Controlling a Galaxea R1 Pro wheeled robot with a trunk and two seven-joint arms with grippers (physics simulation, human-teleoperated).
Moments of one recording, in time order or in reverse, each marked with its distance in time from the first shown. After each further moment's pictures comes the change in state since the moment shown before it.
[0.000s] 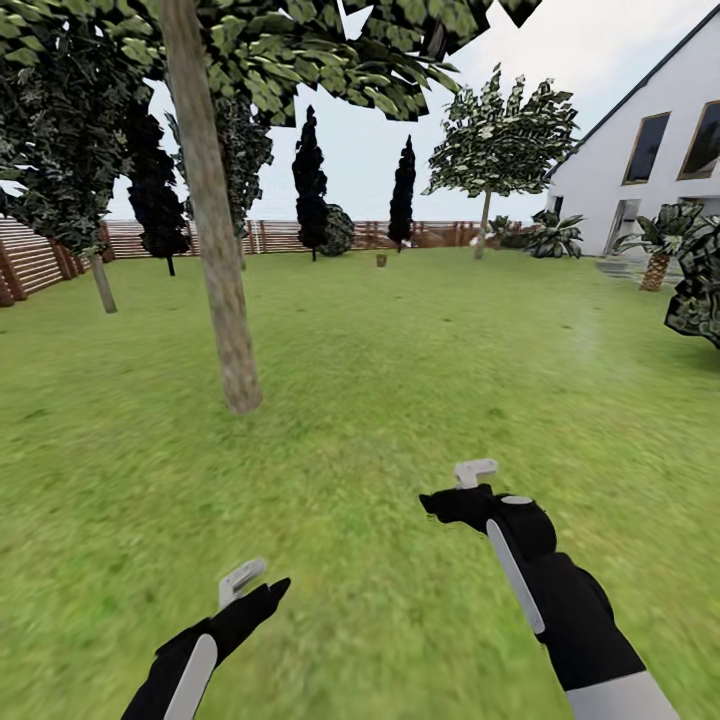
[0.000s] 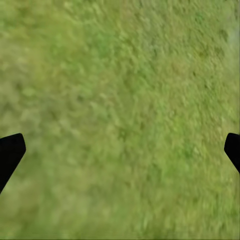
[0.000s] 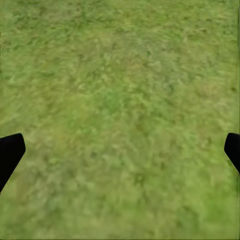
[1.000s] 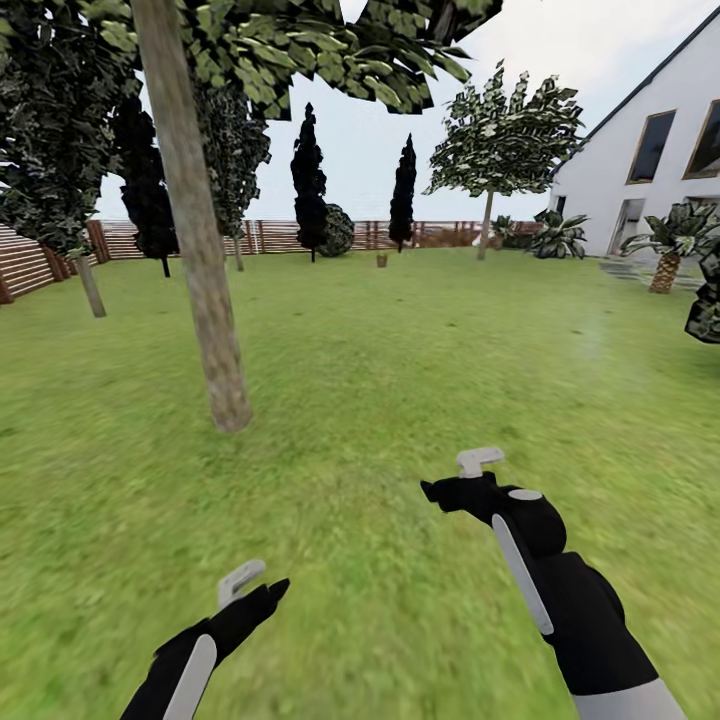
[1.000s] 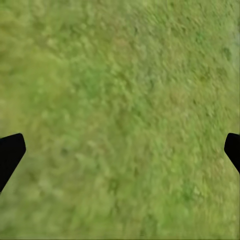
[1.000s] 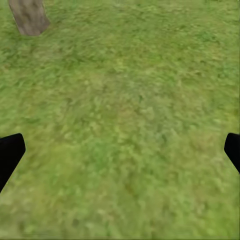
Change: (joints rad) left arm 0.000 0.003 -0.001 0.002 -0.003 0.000 0.005; right arm 0.009 -0.006 0.001 -0.106 0.002 0.016 -0.006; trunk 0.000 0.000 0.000
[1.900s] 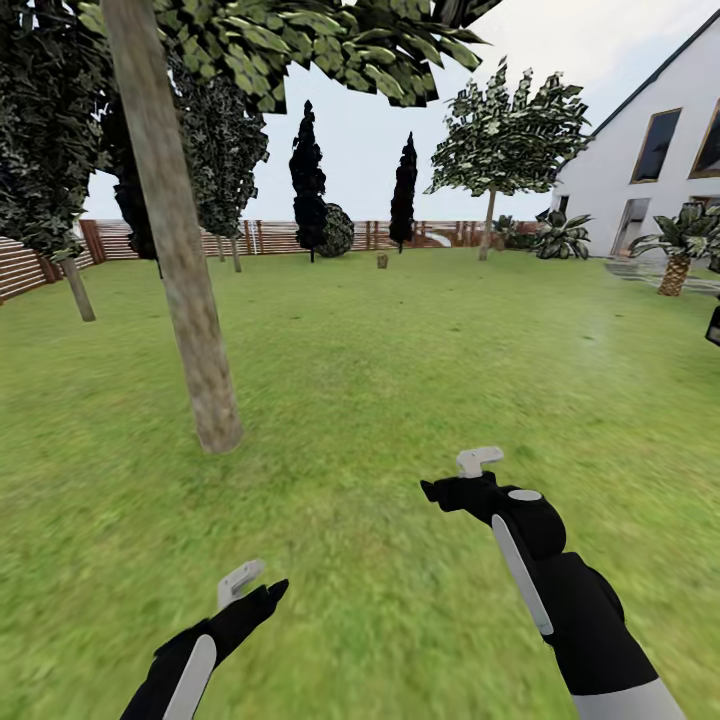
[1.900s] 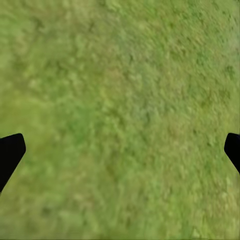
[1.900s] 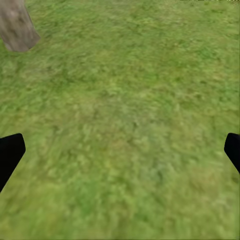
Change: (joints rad) left arm 0.000 0.001 0.000 0.001 0.000 0.000 0.010; right arm 0.001 0.001 0.000 0.001 0.001 -0.008 -0.002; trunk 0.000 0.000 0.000
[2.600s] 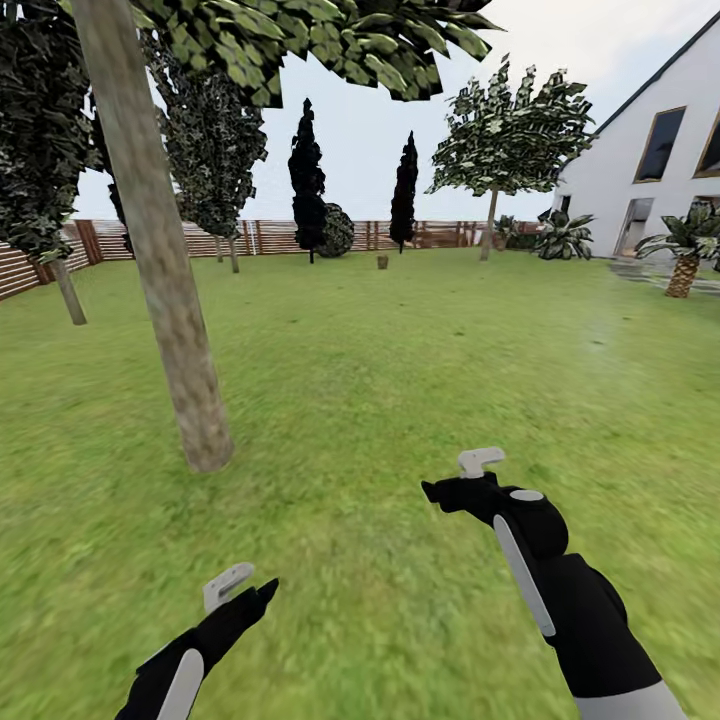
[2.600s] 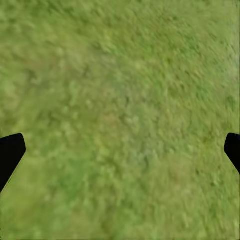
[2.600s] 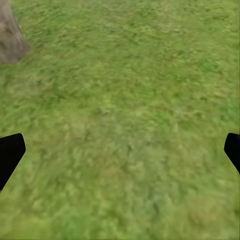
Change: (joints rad) left arm 0.086 -0.002 0.005 -0.154 -0.009 -0.013 0.018; right arm 0.004 -0.004 -0.001 -0.014 0.000 0.015 0.003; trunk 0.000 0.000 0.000
